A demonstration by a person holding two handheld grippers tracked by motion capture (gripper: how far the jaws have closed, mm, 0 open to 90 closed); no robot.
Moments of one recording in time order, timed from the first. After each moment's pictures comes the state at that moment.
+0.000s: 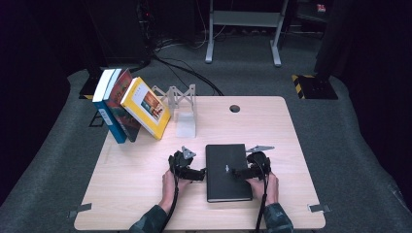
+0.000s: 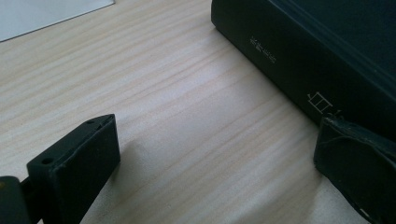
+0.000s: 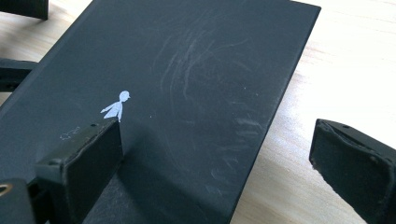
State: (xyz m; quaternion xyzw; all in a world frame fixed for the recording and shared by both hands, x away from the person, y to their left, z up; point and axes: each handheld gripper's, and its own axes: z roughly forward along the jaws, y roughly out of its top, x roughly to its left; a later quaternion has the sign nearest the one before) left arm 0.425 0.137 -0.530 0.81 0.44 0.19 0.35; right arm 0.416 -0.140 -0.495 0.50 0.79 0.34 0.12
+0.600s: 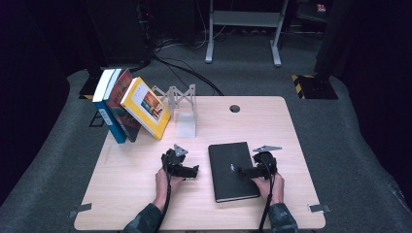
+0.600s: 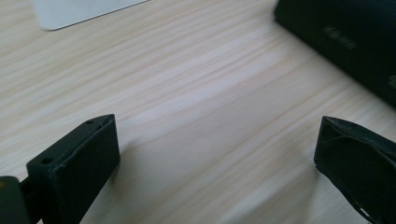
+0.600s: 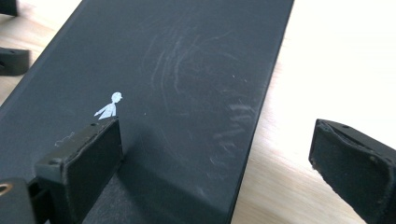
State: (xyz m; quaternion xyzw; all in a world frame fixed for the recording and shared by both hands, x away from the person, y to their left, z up) left arm 0.432 0.168 -0.530 0.79 0.46 0.19 0.35; right arm 0.417 -0.162 -0.497 0.51 0.78 0.34 0.13
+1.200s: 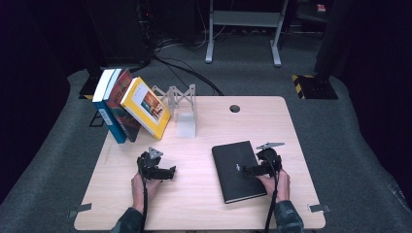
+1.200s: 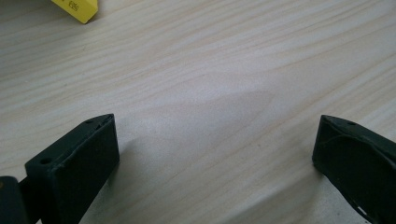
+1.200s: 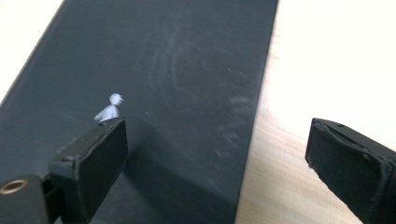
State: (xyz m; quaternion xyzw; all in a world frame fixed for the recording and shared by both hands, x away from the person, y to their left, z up) left arm 0.419 0.240 -0.531 0.78 0.49 0.21 0.33; right arm 0.422 -0.170 -0.484 0.51 0.79 0.31 0.13
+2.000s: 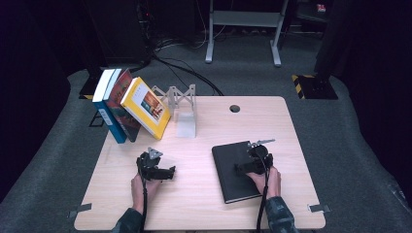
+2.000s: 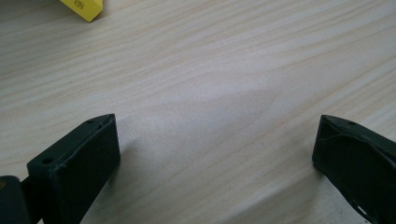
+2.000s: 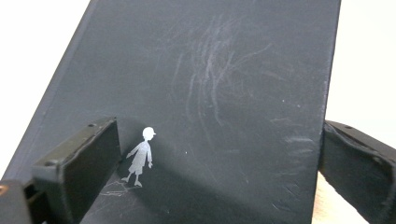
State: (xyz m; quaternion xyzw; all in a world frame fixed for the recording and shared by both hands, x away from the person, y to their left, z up) left arm 0.419 0.239 -0.531 0.77 0.50 0.22 0.33; right arm 0.437 -0.148 -0.490 0.52 0.79 0.30 0.10
